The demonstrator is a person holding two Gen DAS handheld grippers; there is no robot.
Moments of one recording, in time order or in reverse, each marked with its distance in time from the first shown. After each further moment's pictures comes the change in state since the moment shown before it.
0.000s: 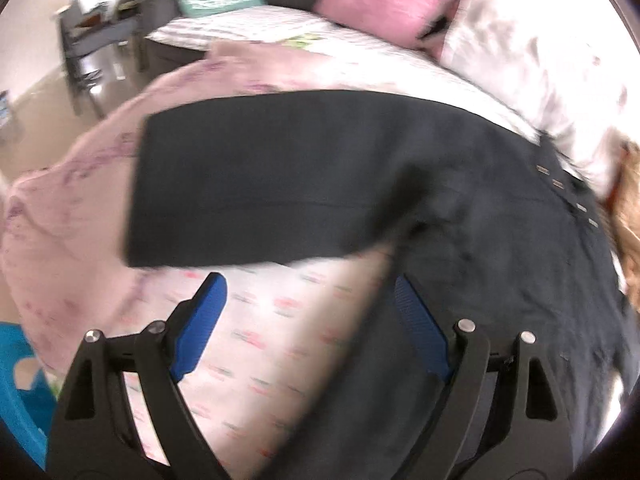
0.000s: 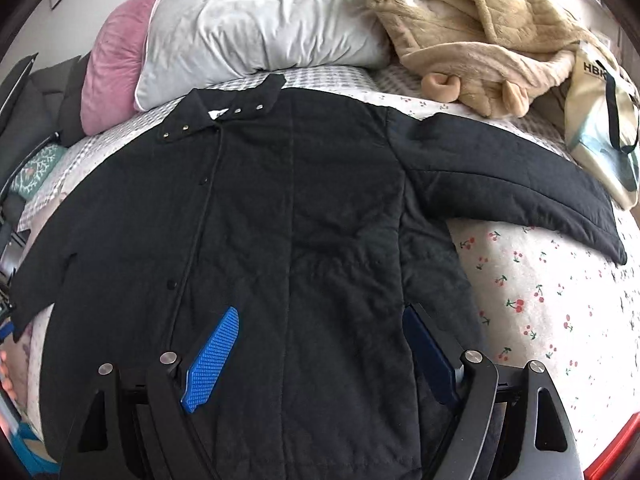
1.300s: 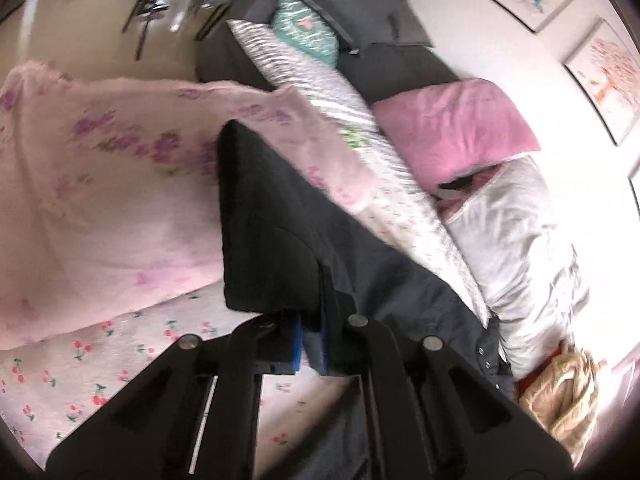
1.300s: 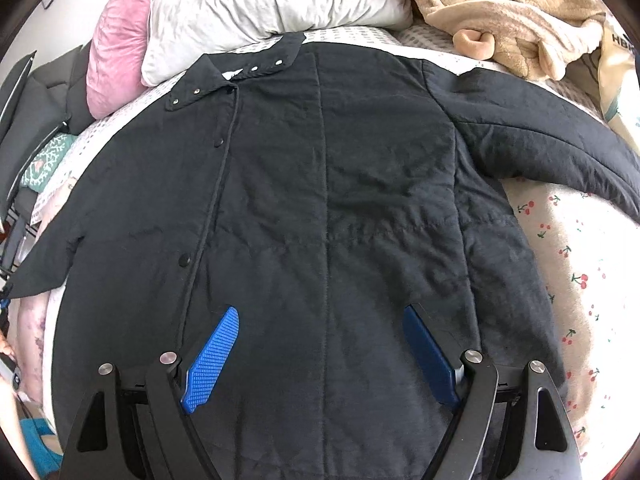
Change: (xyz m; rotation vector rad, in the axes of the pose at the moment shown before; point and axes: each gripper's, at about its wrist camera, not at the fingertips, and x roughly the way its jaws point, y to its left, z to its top) left arm -0.003 0.069 0.028 -0.510 -0.250 -0.294; right arm 0.042 0.018 -0.011 0.025 0.122 0.091
